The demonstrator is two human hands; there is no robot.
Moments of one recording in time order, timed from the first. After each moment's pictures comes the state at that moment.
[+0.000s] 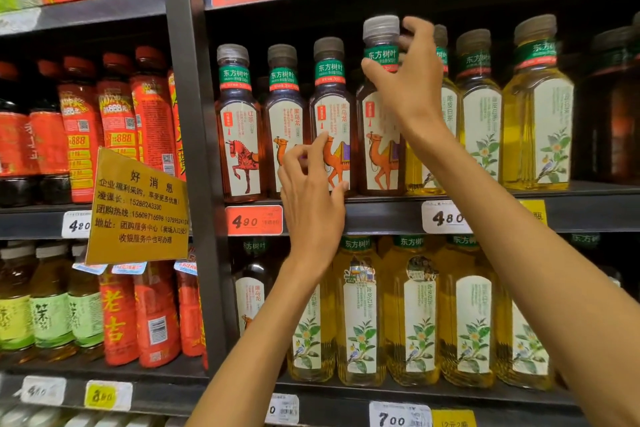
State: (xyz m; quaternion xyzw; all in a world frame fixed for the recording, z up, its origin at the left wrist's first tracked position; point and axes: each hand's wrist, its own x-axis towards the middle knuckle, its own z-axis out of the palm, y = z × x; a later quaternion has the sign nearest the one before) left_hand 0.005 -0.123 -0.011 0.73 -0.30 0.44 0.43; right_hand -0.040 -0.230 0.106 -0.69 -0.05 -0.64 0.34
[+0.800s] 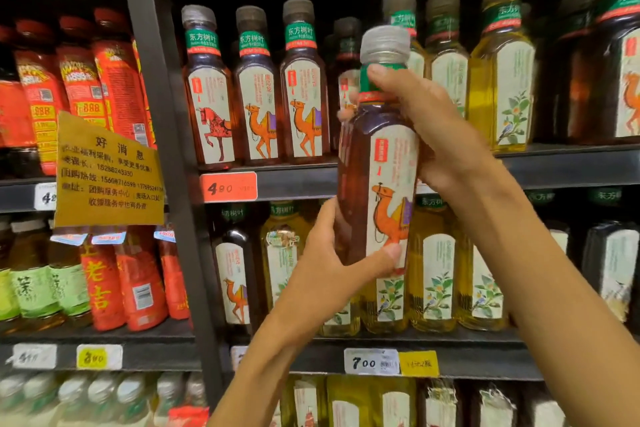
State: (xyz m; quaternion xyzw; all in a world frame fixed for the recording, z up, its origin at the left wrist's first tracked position) left_hand -0.080 -0.095 -0.082 0.62 -0.48 -0.03 0.62; right_hand -0.122 -0.228 0.035 -0.65 -0.18 -0.32 0.67
